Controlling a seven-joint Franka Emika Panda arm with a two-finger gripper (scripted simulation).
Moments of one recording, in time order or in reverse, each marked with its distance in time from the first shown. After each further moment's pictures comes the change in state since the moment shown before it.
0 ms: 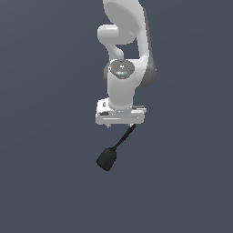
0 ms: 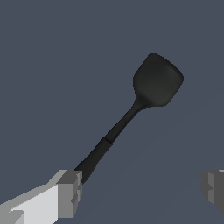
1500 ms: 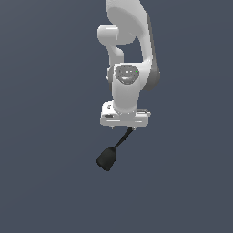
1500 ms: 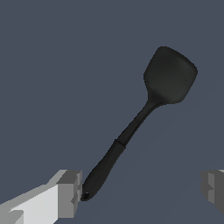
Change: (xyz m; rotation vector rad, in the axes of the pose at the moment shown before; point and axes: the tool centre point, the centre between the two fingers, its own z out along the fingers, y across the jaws) arm 0.003 -0.020 0.012 0.022 -0.012 0.074
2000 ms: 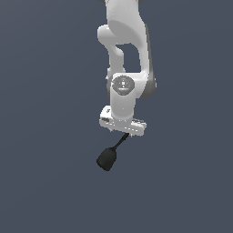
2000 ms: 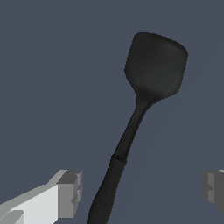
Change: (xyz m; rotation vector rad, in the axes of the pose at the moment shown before) arm 0.008 0.009 0.034 0.000 0.011 0.252
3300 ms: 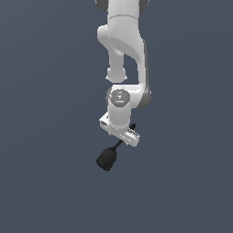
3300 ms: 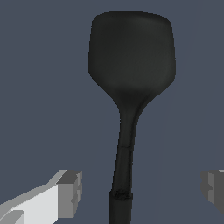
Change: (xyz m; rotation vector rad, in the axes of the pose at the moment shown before) arm 0.010 0.011 0.050 -0.006 0.021 0.288
